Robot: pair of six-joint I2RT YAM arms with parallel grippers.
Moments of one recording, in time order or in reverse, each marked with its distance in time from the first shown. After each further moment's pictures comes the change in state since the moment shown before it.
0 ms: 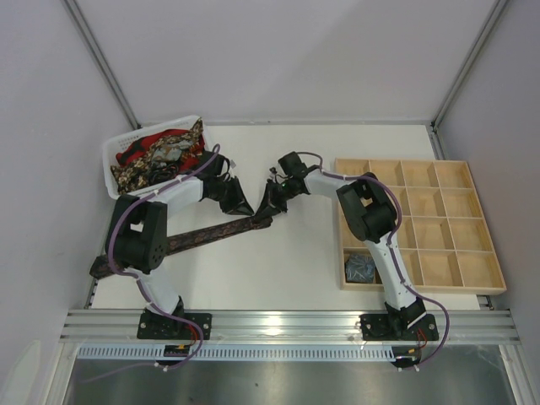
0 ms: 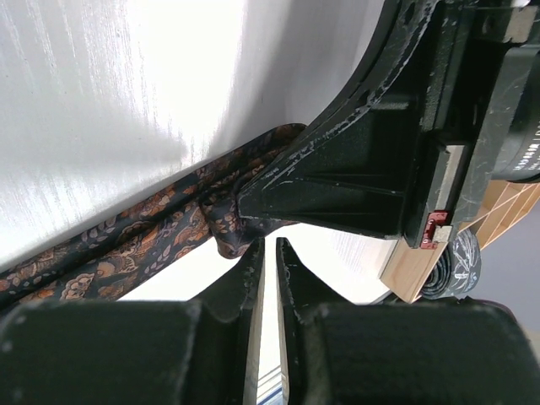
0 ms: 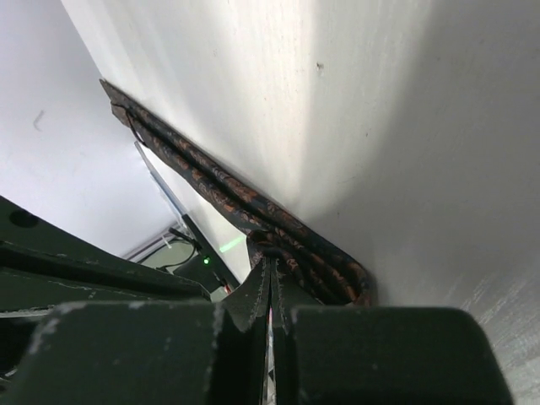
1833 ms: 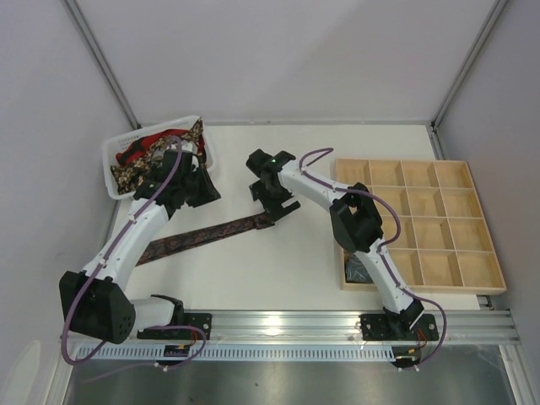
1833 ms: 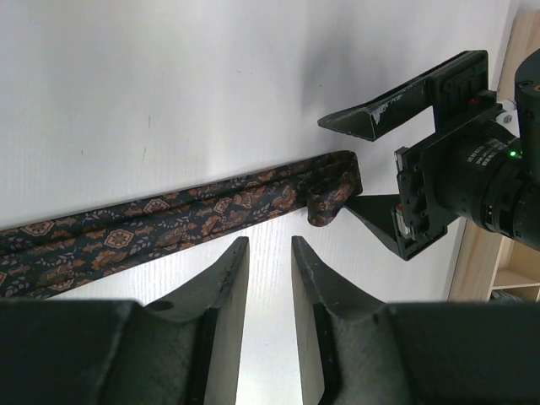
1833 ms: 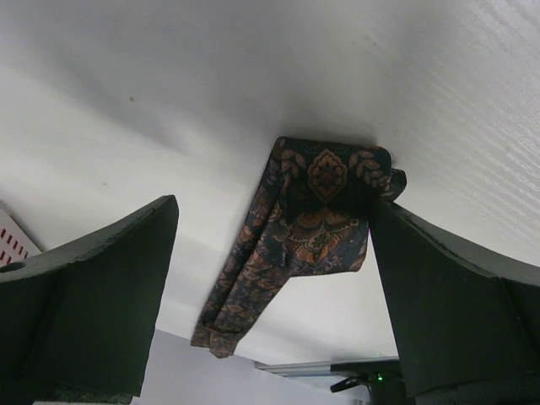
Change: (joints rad) left arm 0.039 -0.515 -0.064 -0.168 -0.417 0.083; right arm 0.186 0.015 0.421 -0.750 0.912 0.912
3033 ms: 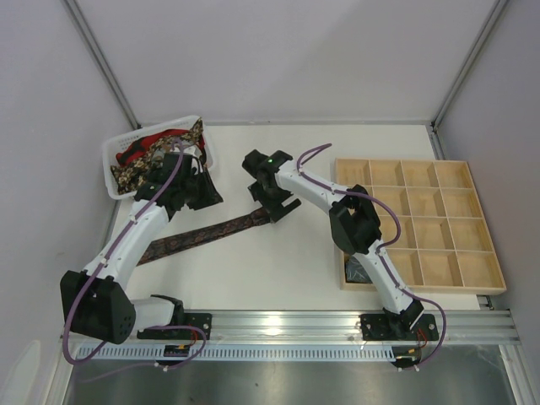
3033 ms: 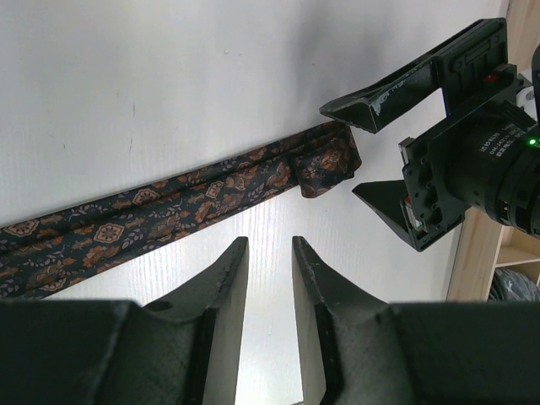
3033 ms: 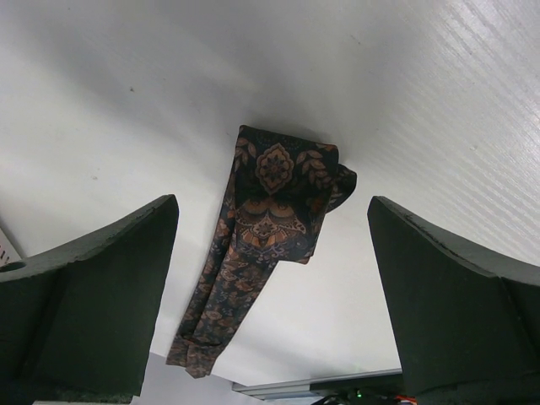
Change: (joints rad) left arm 0.010 -0.004 -0.031 0.011 0.065 0.036; right arm 0.027 0.002 0.047 -0.069 0.088 -0.025
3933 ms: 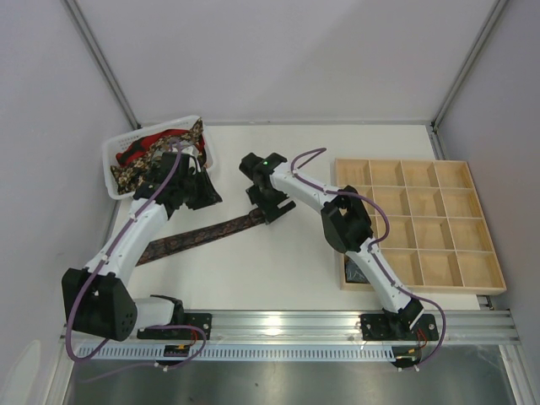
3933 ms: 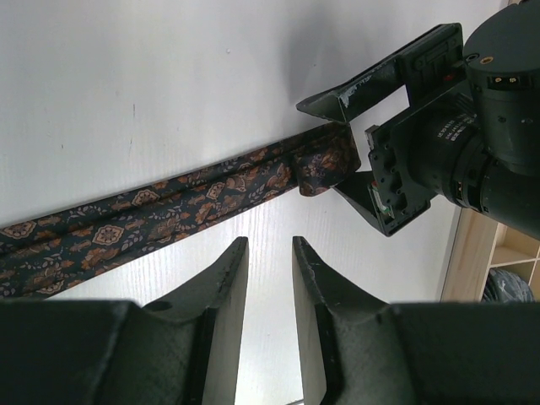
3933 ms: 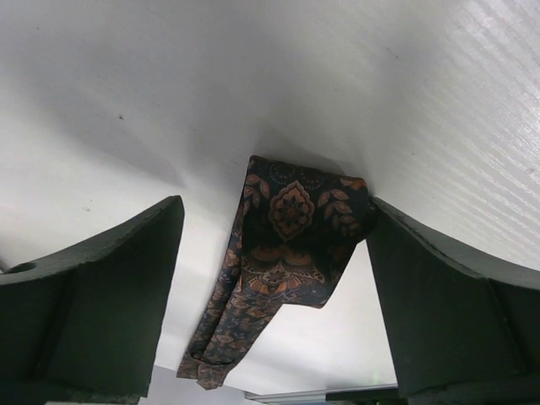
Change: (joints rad) left arm 0.029 0.013 -0.003 0.008 0.035 0.000; right arm 0.000 0.102 0.083 -0.011 -0.027 0.033
